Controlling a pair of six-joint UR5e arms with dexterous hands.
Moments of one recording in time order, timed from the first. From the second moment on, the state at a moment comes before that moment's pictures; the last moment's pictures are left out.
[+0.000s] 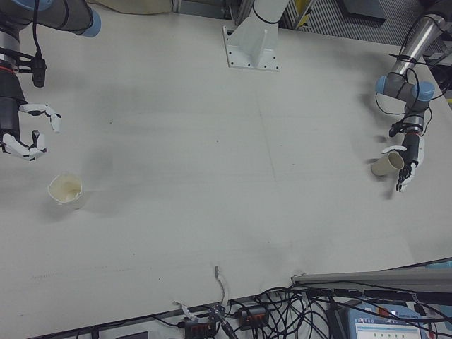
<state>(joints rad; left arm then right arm) -0.75 -1.57 -1.46 -0.38 1.17 0.52 1.11 -1.76 1.76 -3.16 -1.28 -0.32</state>
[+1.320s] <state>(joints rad) -0.75 -1.61 -1.47 -0.30 1.17 0.51 1.12 -1.76 1.76 -3.16 -1.28 -0.32</state>
